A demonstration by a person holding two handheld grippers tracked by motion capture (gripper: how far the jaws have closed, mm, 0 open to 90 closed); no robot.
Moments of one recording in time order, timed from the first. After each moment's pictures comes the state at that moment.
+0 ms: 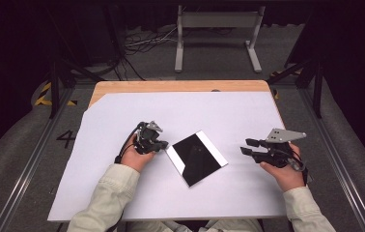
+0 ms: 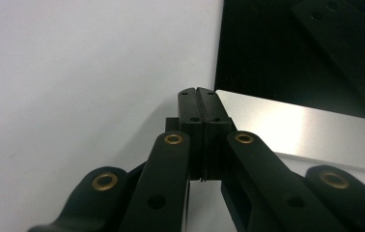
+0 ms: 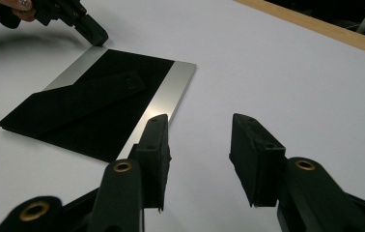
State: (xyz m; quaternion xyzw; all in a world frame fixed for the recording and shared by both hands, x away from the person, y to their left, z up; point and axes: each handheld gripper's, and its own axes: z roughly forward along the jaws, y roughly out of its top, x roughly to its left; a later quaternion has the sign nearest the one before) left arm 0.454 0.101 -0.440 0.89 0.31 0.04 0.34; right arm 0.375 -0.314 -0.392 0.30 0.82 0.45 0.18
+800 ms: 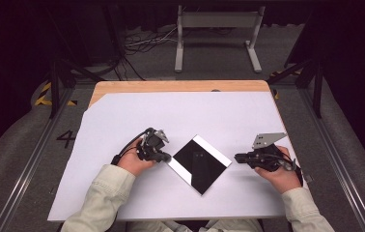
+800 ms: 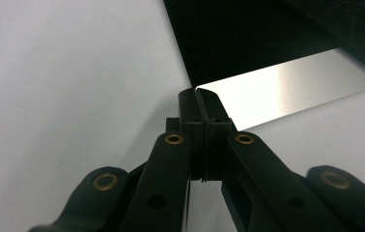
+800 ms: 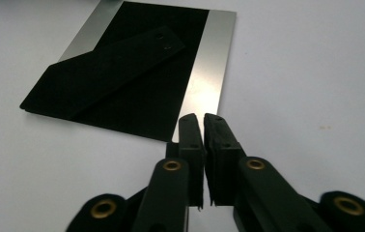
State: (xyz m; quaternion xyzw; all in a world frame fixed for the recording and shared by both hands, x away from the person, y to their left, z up) left arm 0.434 0.087 -0.430 0.93 0.23 -0.01 0.27; right arm 0.375 -0.290 -0.400 0.26 0.88 0.38 0.10
